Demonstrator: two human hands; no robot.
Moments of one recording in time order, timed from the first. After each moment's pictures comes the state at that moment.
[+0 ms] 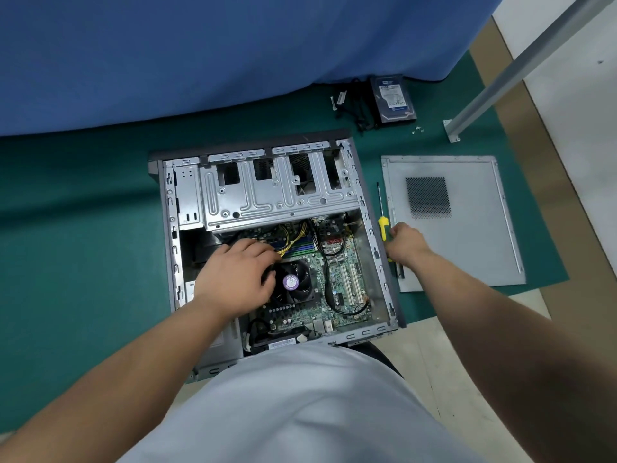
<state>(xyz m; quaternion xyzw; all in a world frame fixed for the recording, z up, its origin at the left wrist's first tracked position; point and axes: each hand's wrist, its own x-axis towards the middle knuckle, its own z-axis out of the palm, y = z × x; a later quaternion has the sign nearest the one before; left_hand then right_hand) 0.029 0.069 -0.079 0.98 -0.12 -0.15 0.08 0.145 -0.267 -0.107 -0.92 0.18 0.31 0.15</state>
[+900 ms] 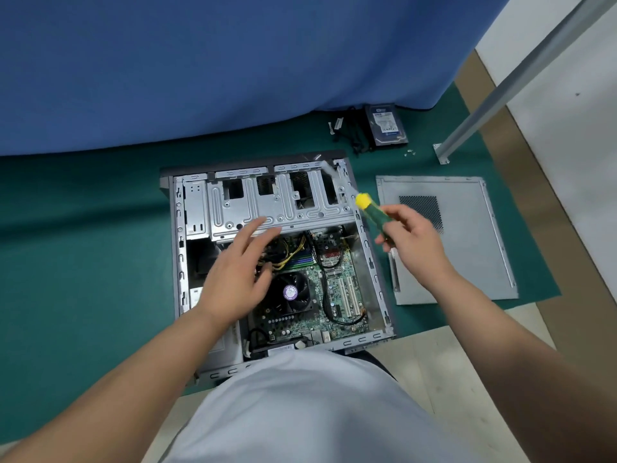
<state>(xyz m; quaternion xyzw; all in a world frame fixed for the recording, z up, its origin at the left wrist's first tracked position) 0.021 0.064 -0.058 0.94 -0.05 0.00 0.33 0.114 -0.240 -0.006 -0.82 0.06 0.12 0.56</state>
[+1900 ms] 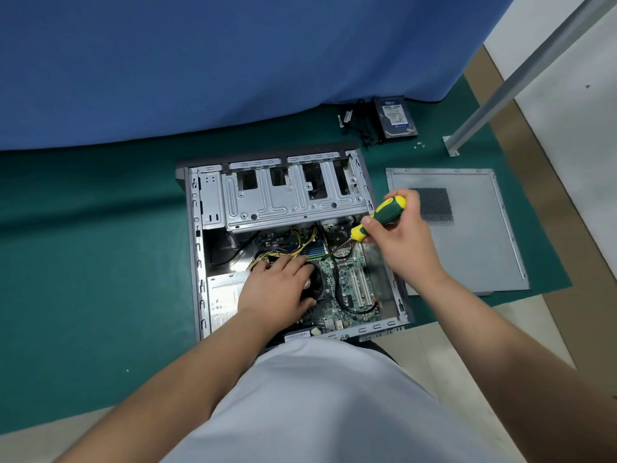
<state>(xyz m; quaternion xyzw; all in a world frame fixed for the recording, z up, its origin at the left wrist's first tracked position) 0.000 0.030 -0.086 0.98 -0.16 -0.14 0.05 0.087 -0.200 -0.002 -0.88 0.02 0.05 0.47</state>
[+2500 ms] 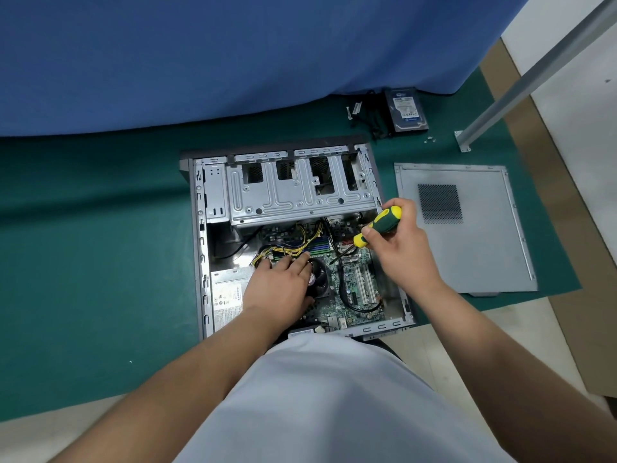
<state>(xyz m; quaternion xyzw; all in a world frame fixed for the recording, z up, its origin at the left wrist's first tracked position) 0.002 0.025 -0.088 0.97 -0.15 -0.21 -0.02 0.078 -0.198 -0.022 -0.90 0.00 0.08 0.42</state>
